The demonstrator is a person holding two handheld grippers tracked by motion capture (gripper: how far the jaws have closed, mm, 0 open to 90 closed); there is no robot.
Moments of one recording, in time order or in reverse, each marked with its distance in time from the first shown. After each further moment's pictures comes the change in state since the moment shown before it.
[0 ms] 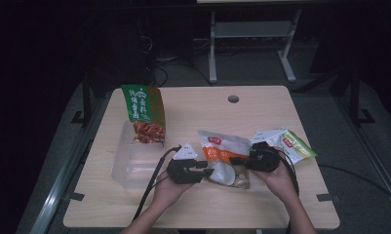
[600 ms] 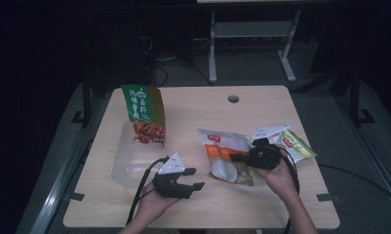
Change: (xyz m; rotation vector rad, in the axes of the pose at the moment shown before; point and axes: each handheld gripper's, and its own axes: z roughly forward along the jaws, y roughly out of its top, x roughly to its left) left arm -0.016 -0.022 -0.039 0.006 -0.001 0.037; right arm 0.006 0.013 -0.008 -0.007 -0.034 0.014
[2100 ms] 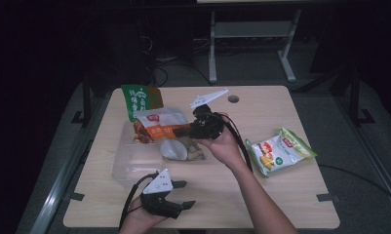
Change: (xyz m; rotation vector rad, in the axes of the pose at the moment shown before) left arm -0.018 -0.029 -0.026 -0.005 -0.045 0.057; right arm 0.061 0.135 0.079 -0.048 0.193 -0.134
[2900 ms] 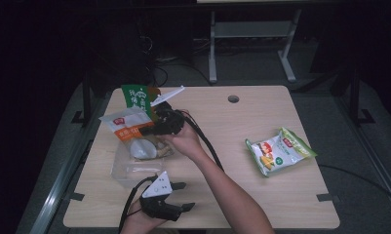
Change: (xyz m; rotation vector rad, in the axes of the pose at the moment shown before) left arm -0.004 -0.005 -0.002 -0.006 0.024 0.006; right arm -0.004 0.033 0.101 0.018 0.105 -0.019
